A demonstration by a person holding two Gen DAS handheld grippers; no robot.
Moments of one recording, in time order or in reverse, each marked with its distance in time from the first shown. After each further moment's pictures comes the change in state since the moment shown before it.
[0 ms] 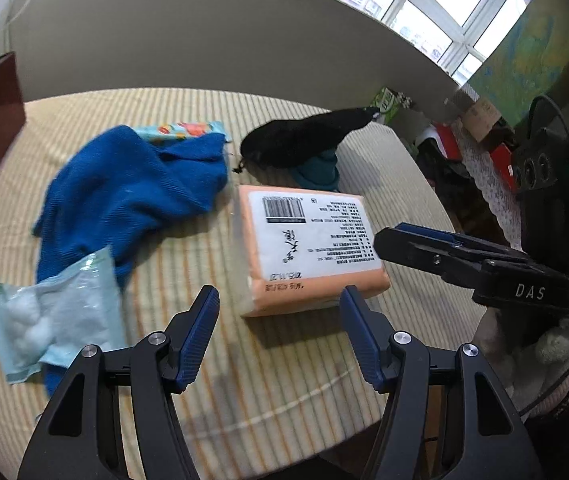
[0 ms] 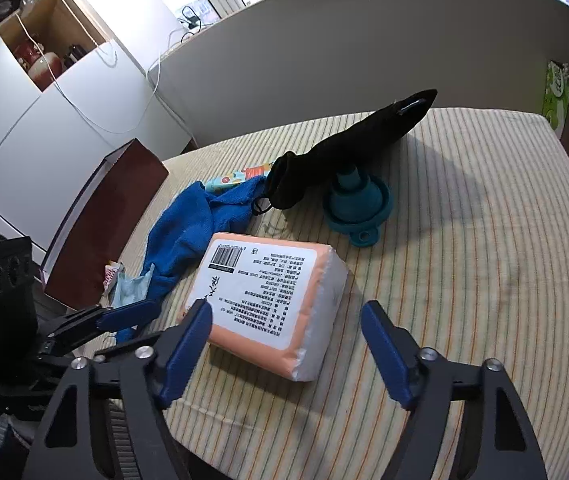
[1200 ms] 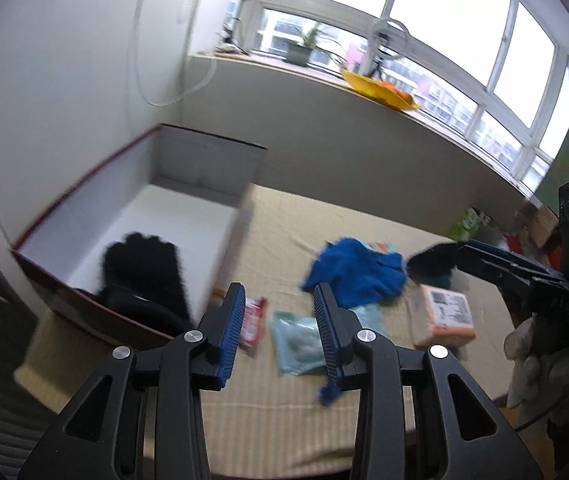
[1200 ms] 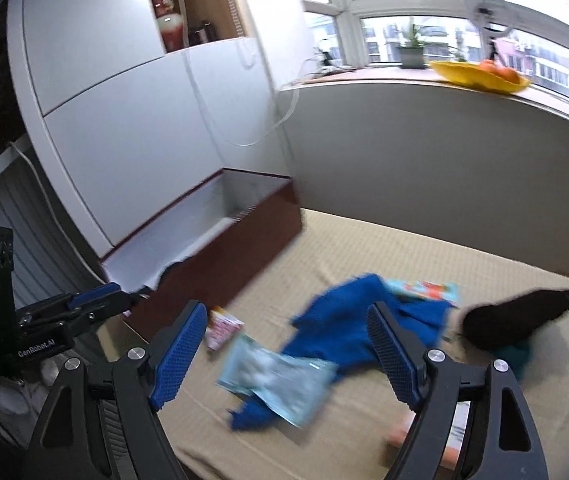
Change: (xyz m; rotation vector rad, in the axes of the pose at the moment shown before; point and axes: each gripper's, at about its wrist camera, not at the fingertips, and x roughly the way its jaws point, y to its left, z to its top) left arm -0.179 0.130 -0.038 -0.162 -0.370 0.272; right arm -0.009 0.187 0.027 -0.339 -0.190 0.055
